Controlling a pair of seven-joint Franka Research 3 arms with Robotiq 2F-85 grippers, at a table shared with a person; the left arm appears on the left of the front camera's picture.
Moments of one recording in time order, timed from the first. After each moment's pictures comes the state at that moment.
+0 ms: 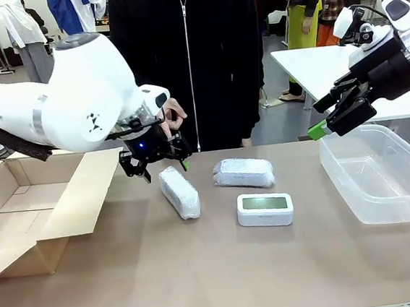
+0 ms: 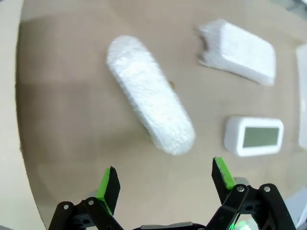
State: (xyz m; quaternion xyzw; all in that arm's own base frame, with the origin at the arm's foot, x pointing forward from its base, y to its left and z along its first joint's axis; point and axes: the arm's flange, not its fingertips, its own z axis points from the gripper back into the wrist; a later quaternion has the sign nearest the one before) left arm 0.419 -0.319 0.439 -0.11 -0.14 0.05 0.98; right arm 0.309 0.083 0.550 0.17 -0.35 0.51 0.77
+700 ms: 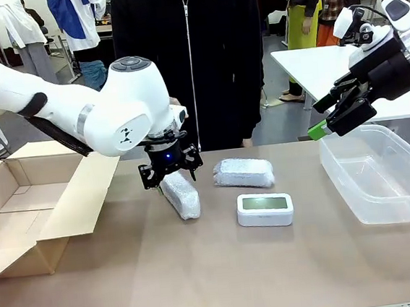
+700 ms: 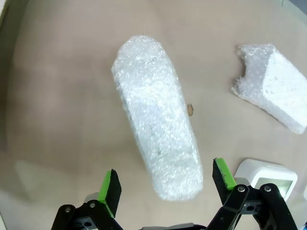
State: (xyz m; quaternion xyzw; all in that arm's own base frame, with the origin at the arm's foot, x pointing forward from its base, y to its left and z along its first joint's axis) left arm 0.461 -0.354 0.384 -0.06 -0.11 0.15 0.98; right arm 0.309 0.083 0.550 0.17 -0.35 0.51 0.77
